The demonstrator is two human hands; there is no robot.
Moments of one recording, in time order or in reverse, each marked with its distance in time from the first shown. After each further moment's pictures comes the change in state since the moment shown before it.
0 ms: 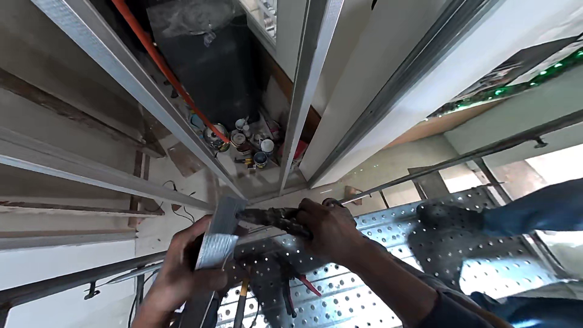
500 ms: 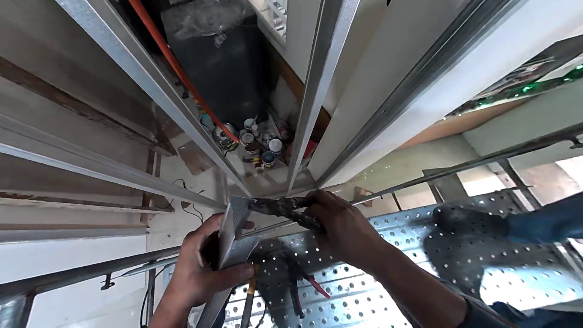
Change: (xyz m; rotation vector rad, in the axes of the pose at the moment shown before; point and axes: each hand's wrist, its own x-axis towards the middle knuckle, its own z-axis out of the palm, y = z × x) left_hand -0.003 -0.009 0.003 0.193 0.083 0.040; right_hand 0.005 -0.001 -0.007 0.020 -0.030 0.075
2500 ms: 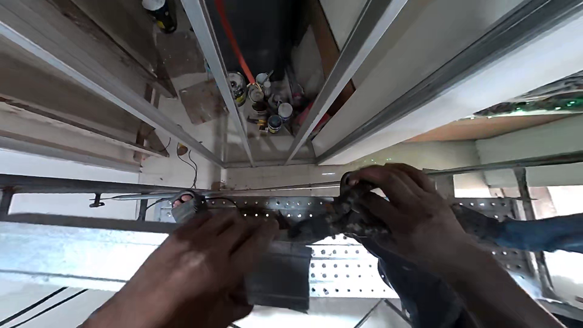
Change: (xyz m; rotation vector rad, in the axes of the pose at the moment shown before) left_hand -0.079 0.054 0.020 1.091 -0.302 0.306; right_hand -0.057 0.016 -0.030 -0.214 0.039 -0.418
